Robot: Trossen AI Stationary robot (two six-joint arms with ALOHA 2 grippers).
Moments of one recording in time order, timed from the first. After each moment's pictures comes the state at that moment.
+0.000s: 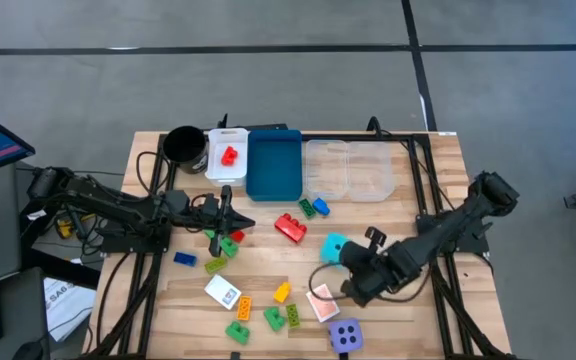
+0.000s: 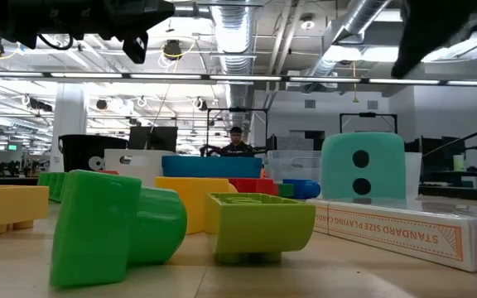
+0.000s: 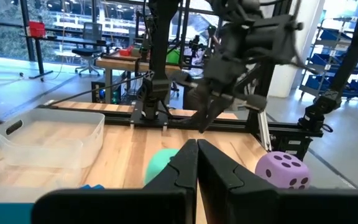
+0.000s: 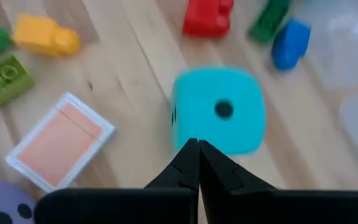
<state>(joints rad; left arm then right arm) -0.13 0.98 0.36 0.64 -0.06 -0.11 0.61 1.61 1.27 -1.04 0.54 0.98</state>
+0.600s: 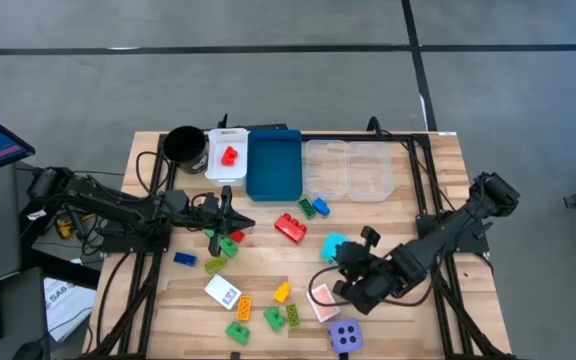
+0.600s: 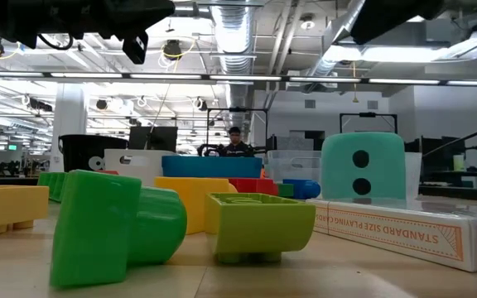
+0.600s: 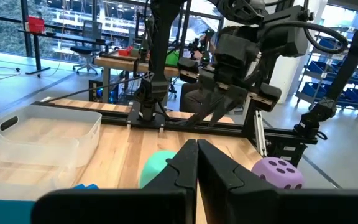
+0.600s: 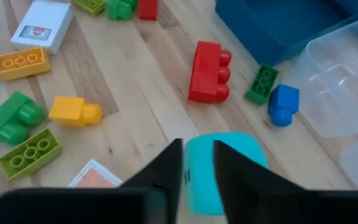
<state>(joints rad) -0.13 0.98 0.36 0.65 -0.06 -0.14 0.63 1.61 1.30 -0.92 0.72 0.98</state>
